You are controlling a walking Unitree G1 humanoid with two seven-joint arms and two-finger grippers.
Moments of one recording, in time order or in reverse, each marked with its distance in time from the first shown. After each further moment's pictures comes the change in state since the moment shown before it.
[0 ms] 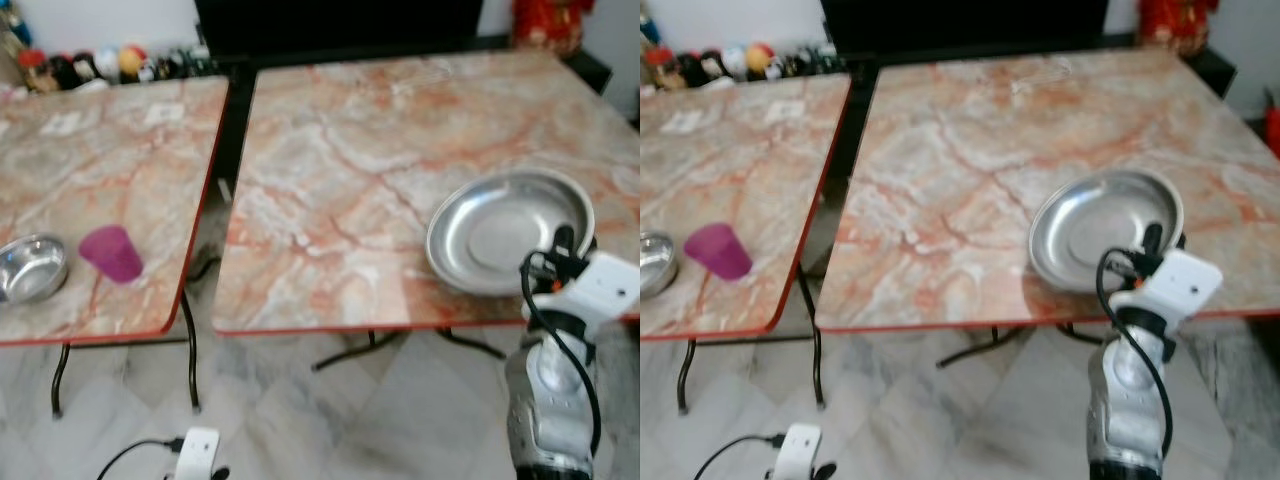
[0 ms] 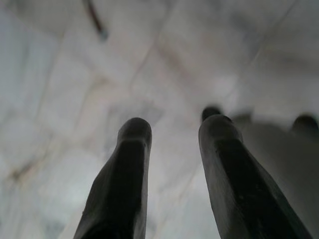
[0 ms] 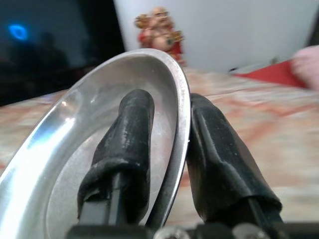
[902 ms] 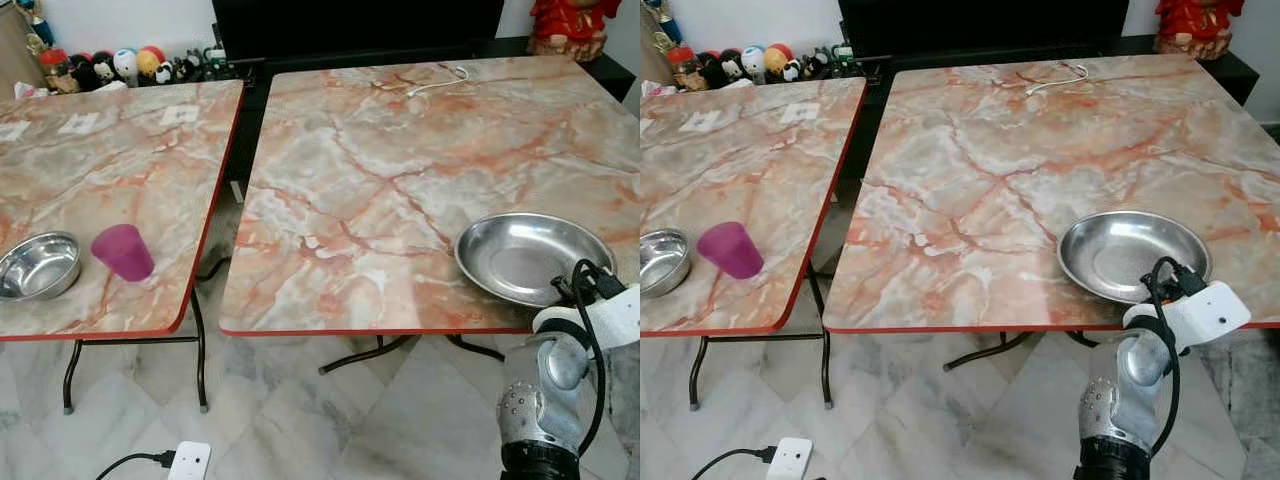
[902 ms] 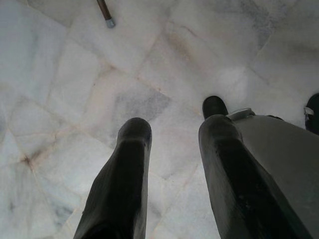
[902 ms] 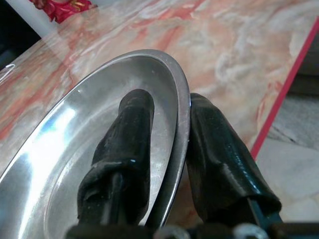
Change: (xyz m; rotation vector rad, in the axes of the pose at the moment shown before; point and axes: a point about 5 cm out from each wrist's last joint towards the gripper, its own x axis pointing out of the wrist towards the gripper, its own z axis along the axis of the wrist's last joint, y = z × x) left arm 0.001 -0.002 0.002 0.002 0.003 -0.004; right arm 0.005 -0.045 -0.033 0.239 0.194 -0.412
